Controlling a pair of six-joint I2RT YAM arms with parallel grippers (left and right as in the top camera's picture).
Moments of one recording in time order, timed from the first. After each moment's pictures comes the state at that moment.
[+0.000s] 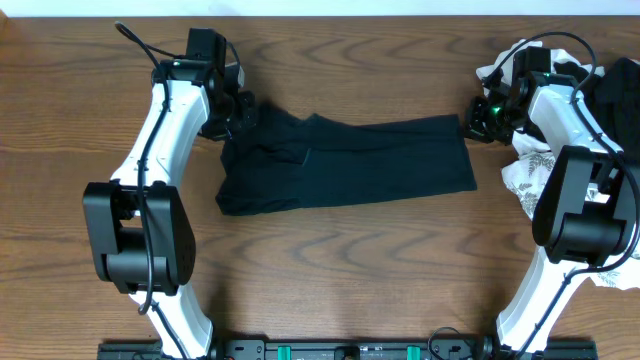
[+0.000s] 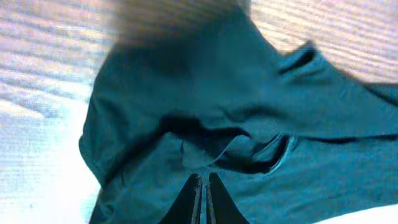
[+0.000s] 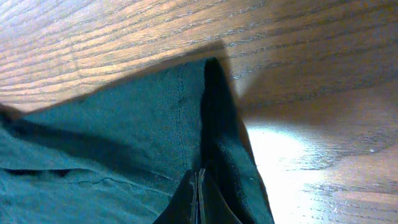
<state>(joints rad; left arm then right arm) -0.08 1.96 1.61 -0.99 0.23 -0.25 -0.13 2.14 1.58 -0.83 -0.41 0.18</state>
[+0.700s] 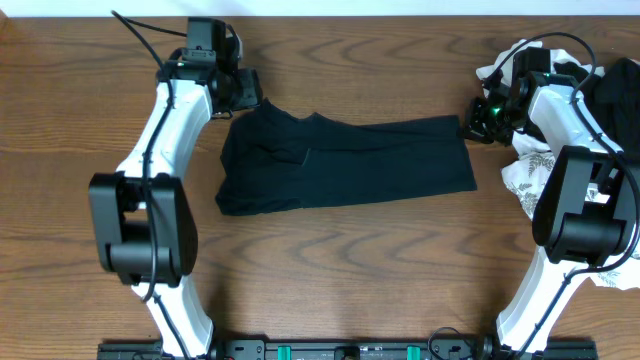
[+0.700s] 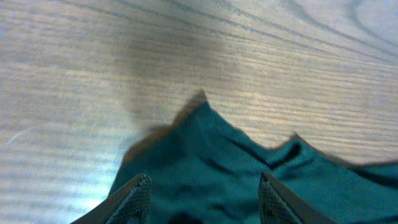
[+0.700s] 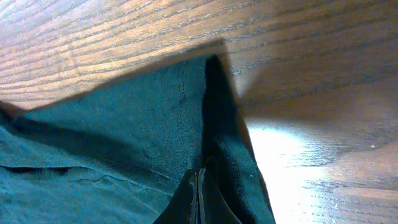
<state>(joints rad) -0.08 2.03 1.61 -0.64 0.17 -0.22 -0.13 2.14 1.58 -0.84 -0.41 0.18</state>
